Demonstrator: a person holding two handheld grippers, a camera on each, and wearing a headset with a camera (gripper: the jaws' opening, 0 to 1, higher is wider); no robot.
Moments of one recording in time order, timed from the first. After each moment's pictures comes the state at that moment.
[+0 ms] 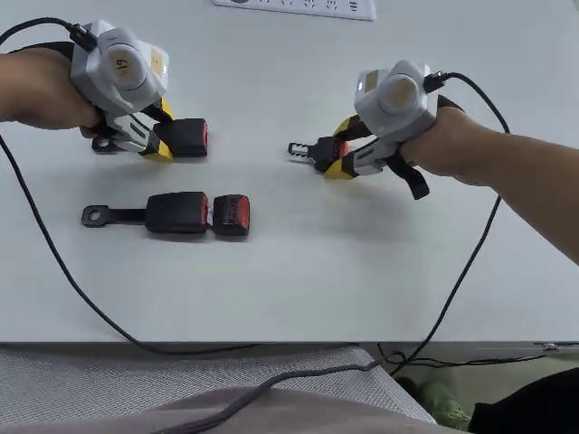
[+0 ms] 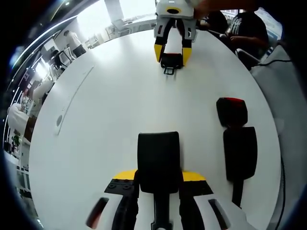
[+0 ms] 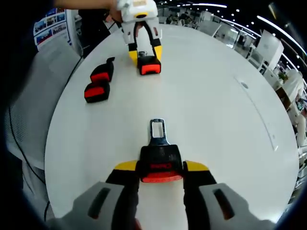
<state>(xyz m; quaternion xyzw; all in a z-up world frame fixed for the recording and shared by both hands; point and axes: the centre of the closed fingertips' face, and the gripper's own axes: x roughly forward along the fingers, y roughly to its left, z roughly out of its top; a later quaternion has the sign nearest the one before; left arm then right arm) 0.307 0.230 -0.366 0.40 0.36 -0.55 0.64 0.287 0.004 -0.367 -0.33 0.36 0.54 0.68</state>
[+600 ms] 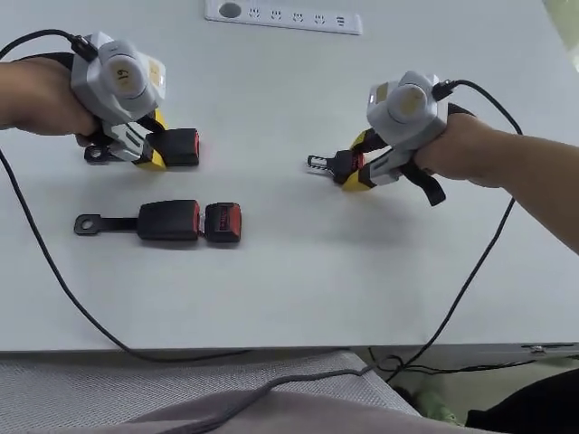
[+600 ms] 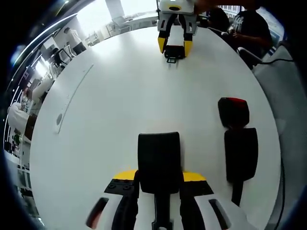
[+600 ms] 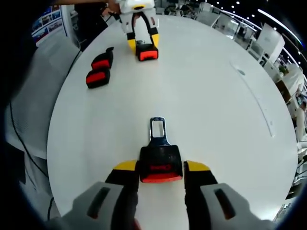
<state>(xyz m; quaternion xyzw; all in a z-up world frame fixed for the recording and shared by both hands) 0.306 0.227 -0.364 0.41 0.37 -0.54 0.63 0.283 -0.023 -0.370 -0.35 0.39 0.52 0.67</state>
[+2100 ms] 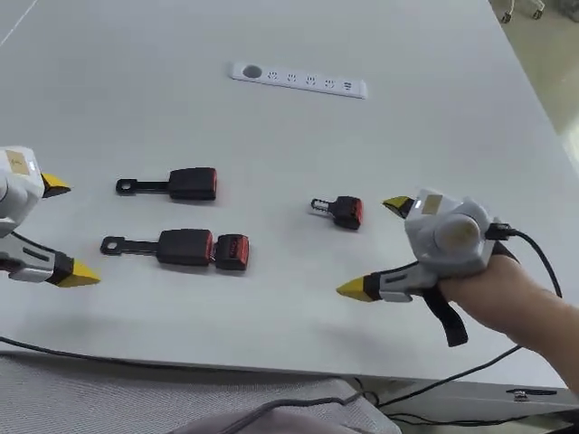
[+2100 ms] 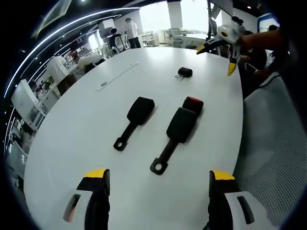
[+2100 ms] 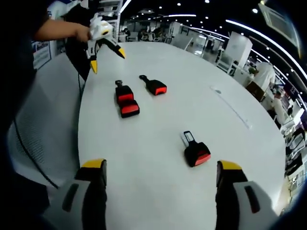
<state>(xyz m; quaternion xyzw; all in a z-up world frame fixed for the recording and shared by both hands) 0.167 0.331 -0.291 0.26 0.38 -0.40 0.79 0.185 -0.020 -0.297 -0.27 0.31 0.45 0.80</state>
